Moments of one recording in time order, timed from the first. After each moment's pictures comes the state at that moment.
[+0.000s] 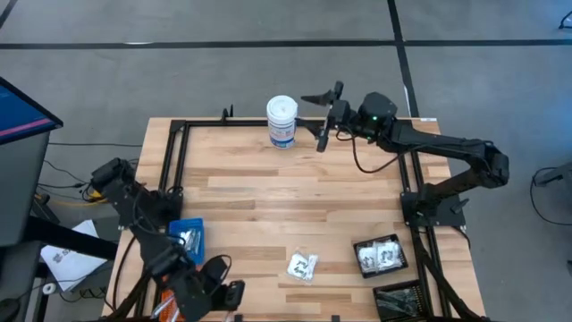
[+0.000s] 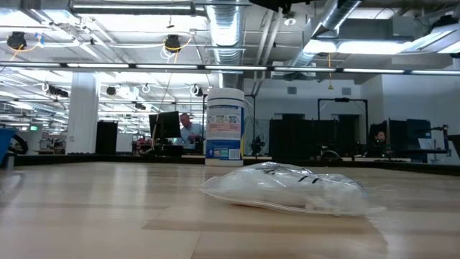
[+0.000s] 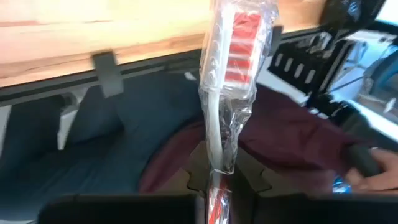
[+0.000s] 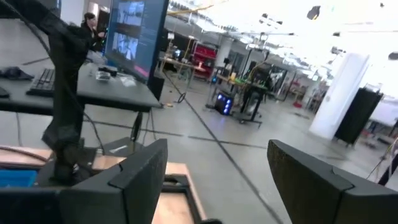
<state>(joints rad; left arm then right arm) -0.88 1.60 1.36 -0.61 -0.21 -2.33 -0.33 1.35 1.16 0.29 -0.06 -0.29</state>
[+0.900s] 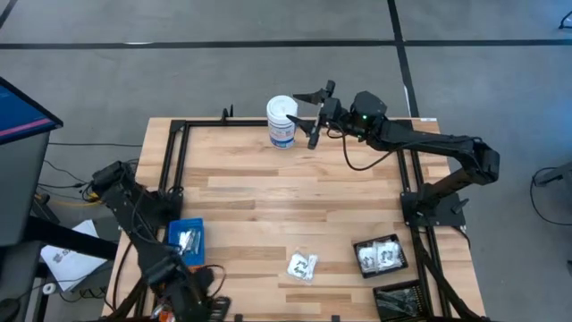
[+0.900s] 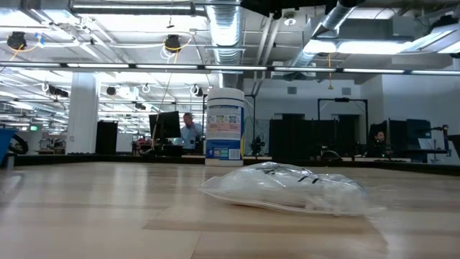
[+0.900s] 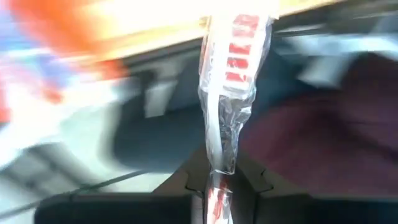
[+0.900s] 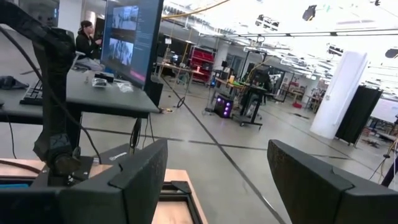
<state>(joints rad) -0.94 1.63 1.35 -0.74 0.08 -2.32 -0.34 1.44 1.19 0.37 -0.06 -0.25</state>
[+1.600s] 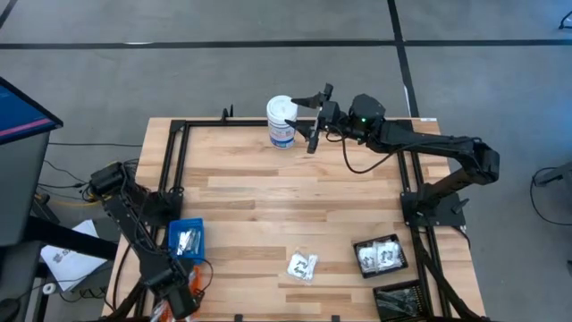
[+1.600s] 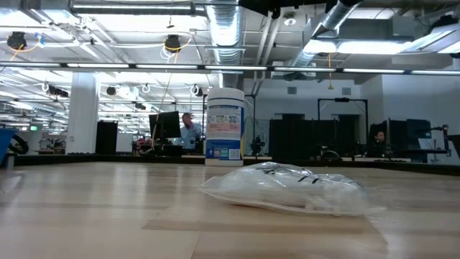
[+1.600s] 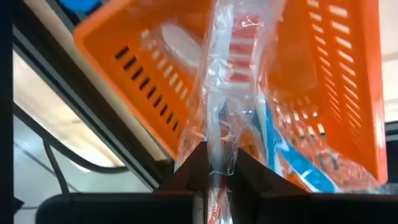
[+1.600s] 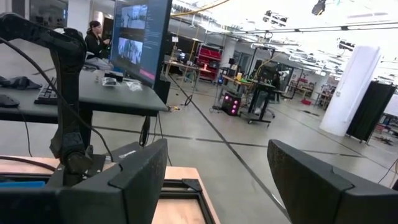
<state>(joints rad) -1.03 1.63 1.06 -0.89 0.36 -2.21 -0.31 1.44 1.19 0.35 -0.06 -0.24</state>
